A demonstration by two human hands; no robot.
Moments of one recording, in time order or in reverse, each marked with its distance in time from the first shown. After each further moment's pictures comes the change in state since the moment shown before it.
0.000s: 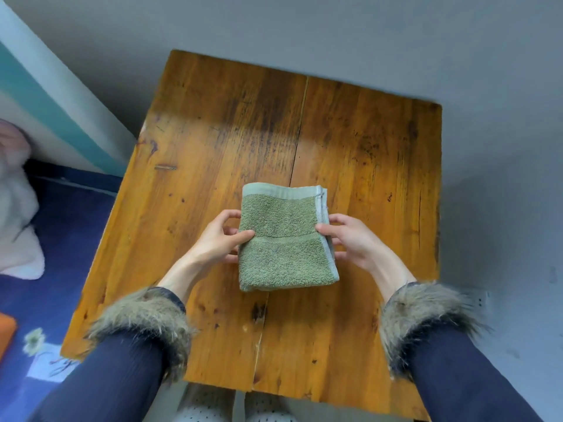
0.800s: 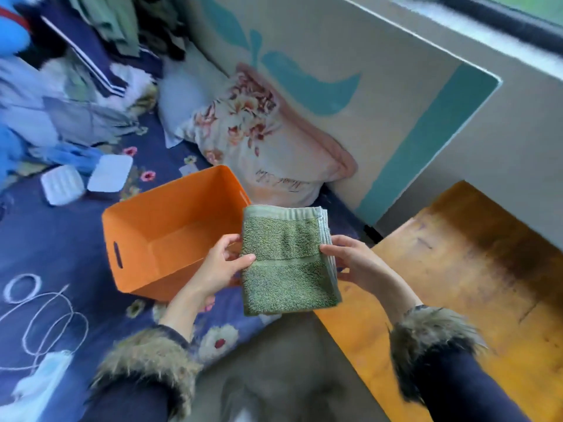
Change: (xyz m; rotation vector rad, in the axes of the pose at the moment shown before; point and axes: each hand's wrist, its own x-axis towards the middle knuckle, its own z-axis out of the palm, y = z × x) left_hand -0.349 -0.171 -0.296 -0.543 0.725 0.148; right_hand -0.155 -0.042 0.445 -0.534 -0.605 -0.240
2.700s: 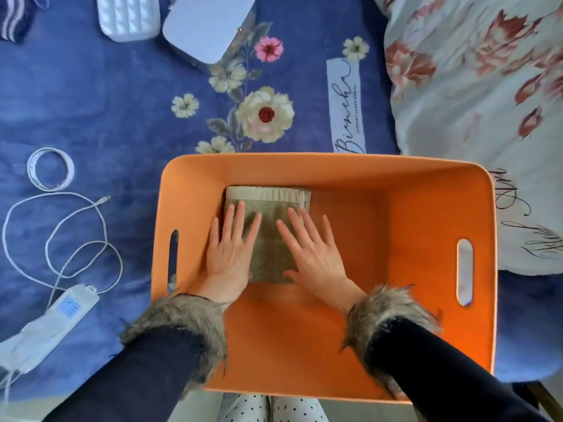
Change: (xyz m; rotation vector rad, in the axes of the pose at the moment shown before) left_hand 0.258 -0.225 -0.224 1.338 0.060 -0.442; right_hand 0.379 0.082 0.309 -1.739 -0.582 -0.646
